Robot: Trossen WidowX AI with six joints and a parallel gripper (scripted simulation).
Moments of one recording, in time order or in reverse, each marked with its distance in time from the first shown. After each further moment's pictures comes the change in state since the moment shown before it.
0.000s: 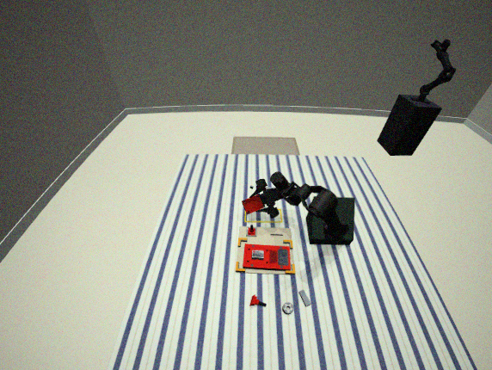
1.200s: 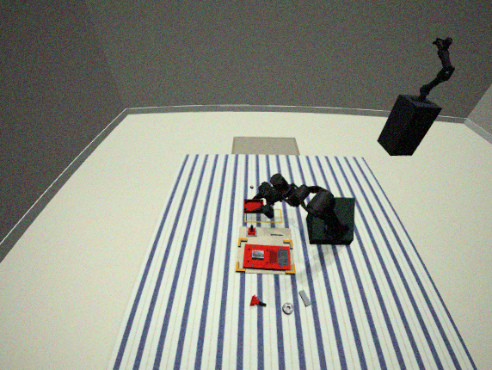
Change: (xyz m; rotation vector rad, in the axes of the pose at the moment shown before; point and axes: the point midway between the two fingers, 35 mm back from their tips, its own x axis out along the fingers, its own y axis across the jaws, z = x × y) arm 0.004 0.004 -0.004 0.762 0.002 -0.001
